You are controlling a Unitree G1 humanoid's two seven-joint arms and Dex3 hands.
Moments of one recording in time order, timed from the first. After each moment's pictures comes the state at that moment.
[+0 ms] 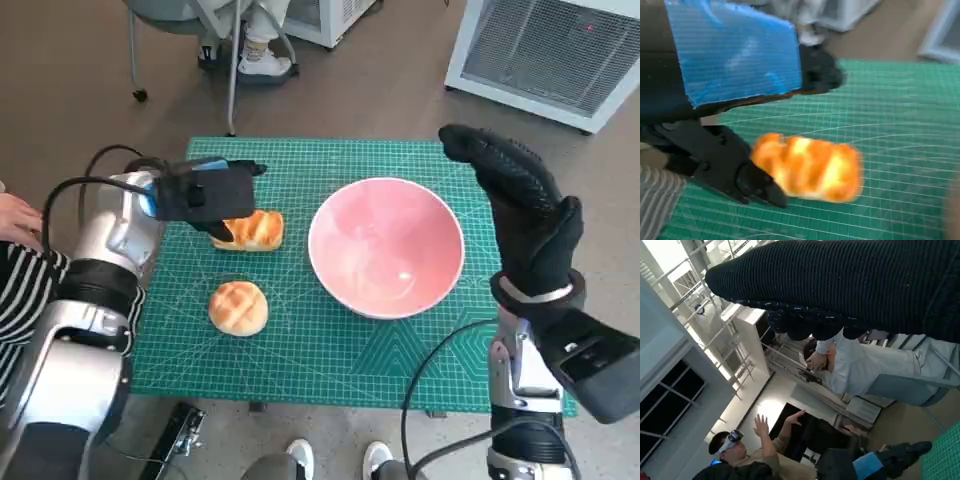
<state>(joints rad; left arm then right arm) -1.13 0.47 -0.44 1.17 0.60 -0.07 -0.47 -0.48 -0.13 -0.11 0.16 0.27 -0.59 0.40</state>
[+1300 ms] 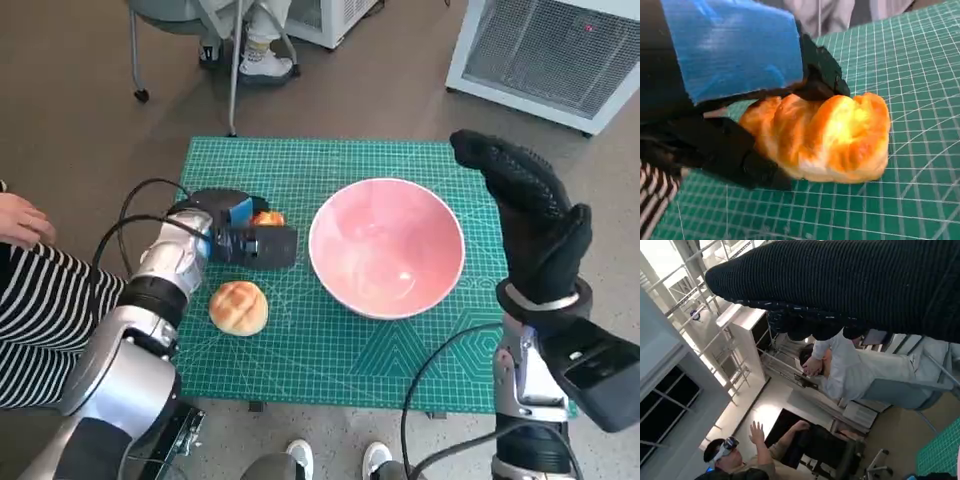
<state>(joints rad) -1.08 0.35 -0.61 1.35 0.76 -0.09 -0.08 -0.45 -0.15 -0.11 0.13 0.27 -0.58 0.37</state>
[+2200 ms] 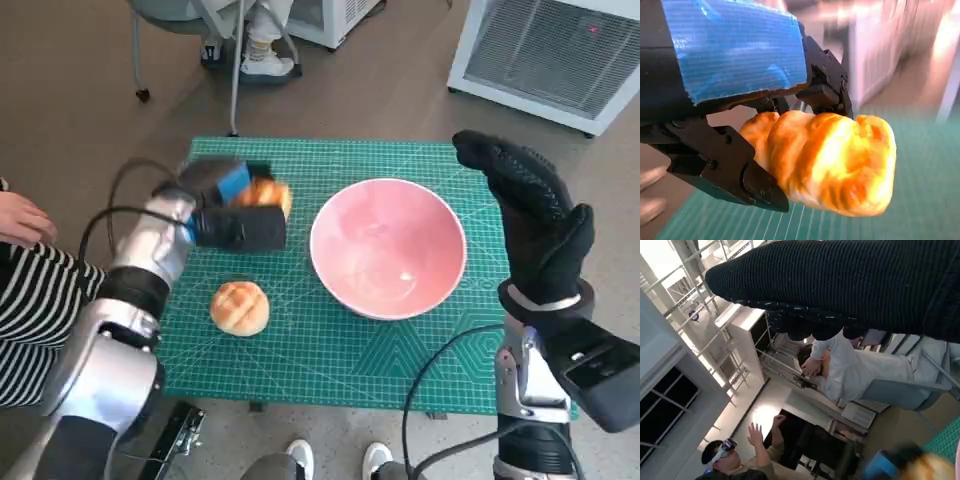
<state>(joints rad) -1.13 0.44 -0.45 1.20 0.66 -0.23 0.08 -0.45 -0.15 -0.11 0.13 0.27 -0.59 0.37</state>
